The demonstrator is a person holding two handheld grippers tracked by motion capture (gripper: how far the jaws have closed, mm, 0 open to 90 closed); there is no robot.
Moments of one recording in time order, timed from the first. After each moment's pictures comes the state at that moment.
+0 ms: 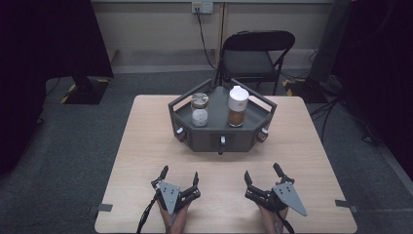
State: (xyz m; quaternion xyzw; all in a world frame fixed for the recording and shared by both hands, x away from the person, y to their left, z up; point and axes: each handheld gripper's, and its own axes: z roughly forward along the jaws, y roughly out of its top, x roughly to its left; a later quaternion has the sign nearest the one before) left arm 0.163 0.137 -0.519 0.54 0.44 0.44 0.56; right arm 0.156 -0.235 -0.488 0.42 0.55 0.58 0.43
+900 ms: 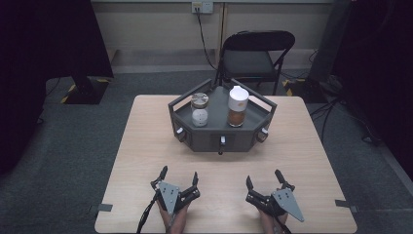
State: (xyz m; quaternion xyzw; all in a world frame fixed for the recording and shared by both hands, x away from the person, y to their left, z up) left arm 0.162 0.136 -0.519 0.54 0.44 0.45 0.56; right arm 0.150 -0.232 -0.514 0.43 0.55 0.56 0.44
